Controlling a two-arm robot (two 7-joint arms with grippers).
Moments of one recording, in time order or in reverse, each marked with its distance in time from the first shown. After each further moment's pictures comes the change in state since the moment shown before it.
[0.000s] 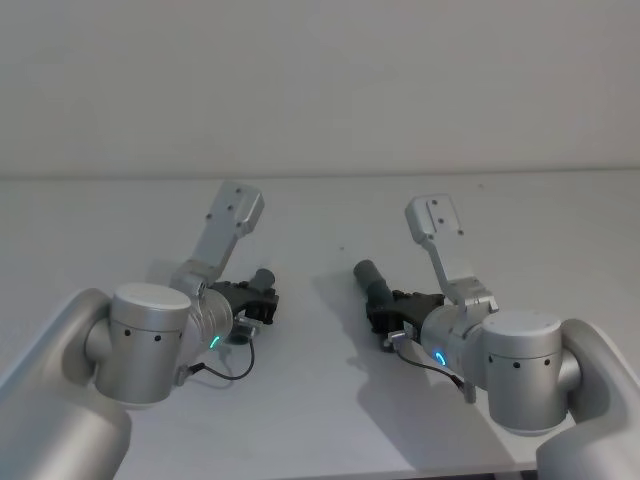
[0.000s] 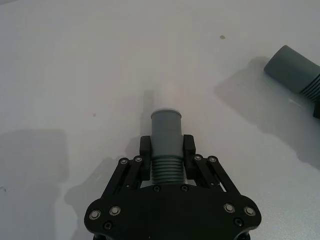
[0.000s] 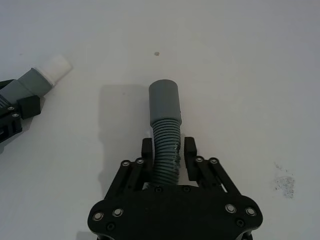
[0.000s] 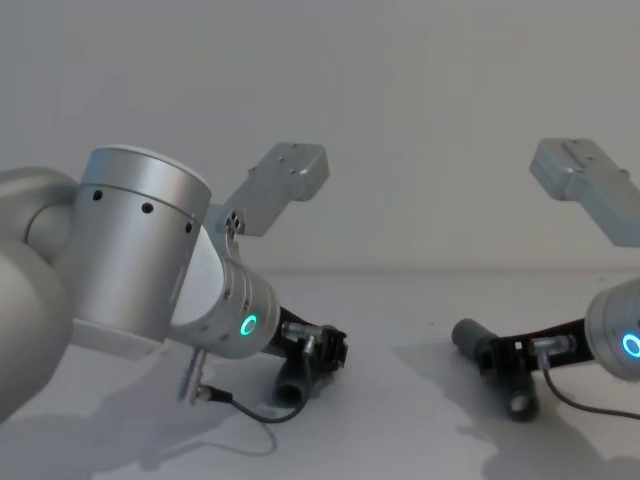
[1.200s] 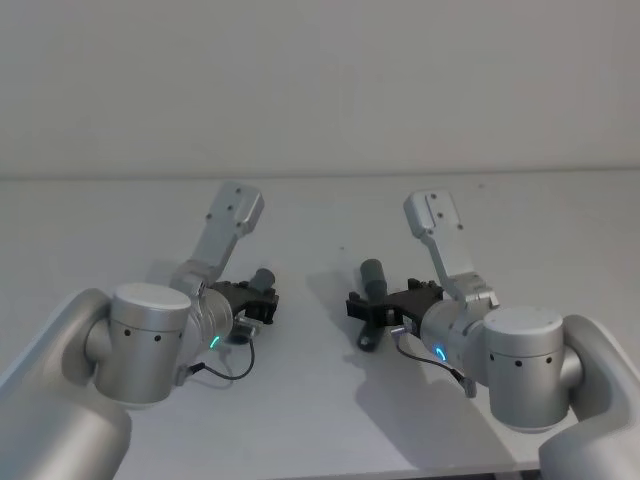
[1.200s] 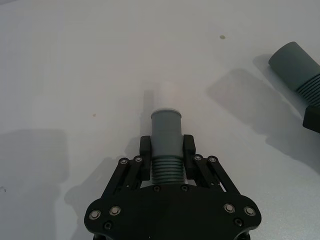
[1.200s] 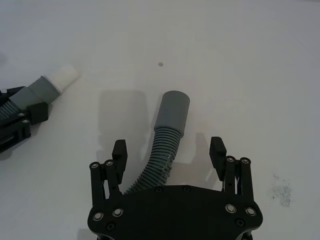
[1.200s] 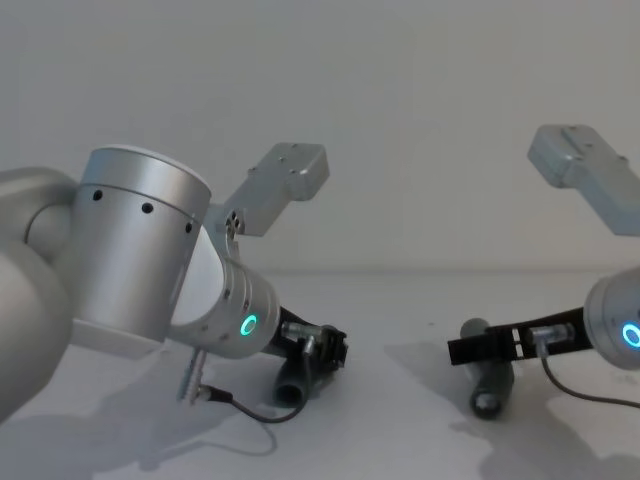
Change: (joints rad) left arm 0.000 0.000 0.000 0.000 0.000 0.000 0.000; right arm 0.007 0.020 -0.018 -0.010 0.010 -0.022 0.004
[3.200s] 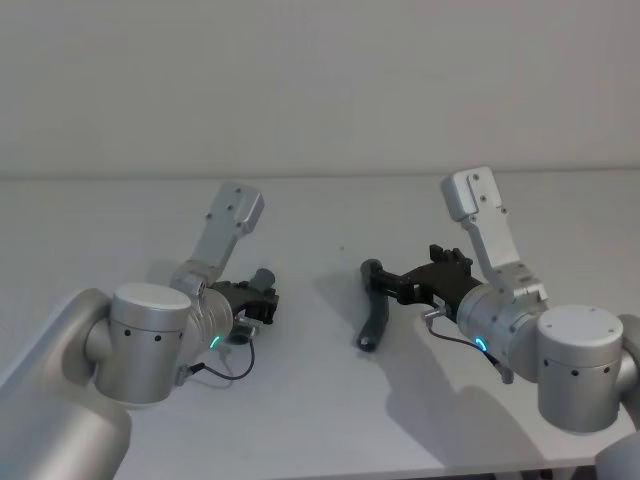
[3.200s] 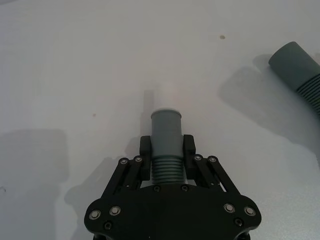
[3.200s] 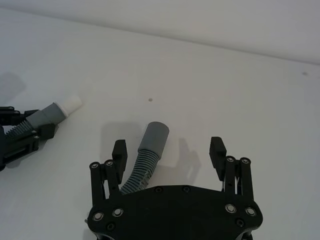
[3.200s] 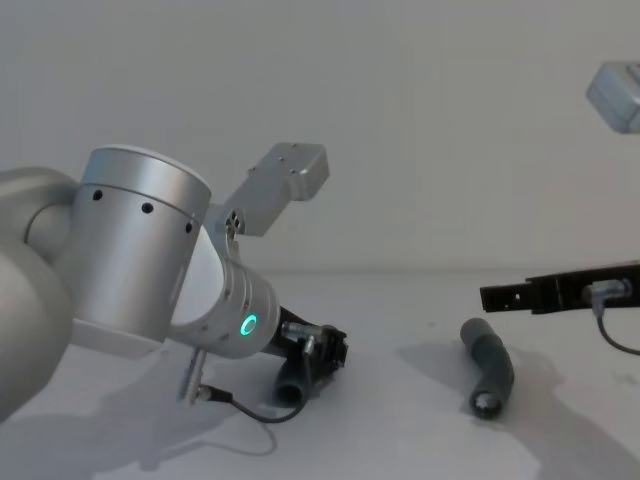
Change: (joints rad) left arm 0.000 0.000 0.000 0.000 0.000 0.000 0.000; right arm -0.035 0.127 0.001 -0.097 0.044 -0.134 0.059
